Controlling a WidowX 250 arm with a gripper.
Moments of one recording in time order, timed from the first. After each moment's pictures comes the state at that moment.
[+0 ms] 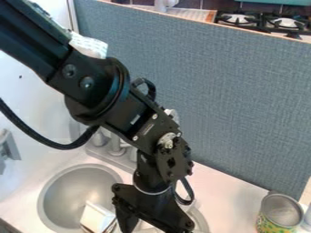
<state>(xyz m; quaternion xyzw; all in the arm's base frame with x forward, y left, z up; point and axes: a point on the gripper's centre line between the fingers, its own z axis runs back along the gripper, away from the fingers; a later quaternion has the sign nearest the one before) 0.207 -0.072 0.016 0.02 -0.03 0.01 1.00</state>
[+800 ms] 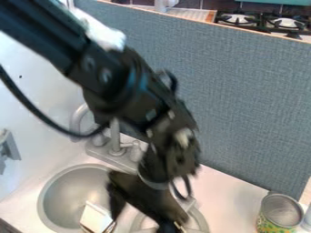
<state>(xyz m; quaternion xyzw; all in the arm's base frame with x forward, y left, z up) 0.212 -0.037 0.033 0.14 0.00 0.04 0.99</state>
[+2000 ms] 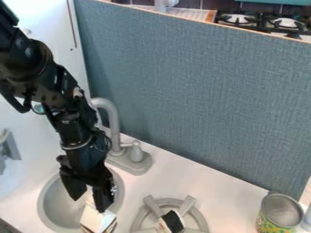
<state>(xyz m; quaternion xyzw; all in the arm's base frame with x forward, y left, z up) 0.226 0.048 -0.011 -0.06 0.00 -0.02 1.00</state>
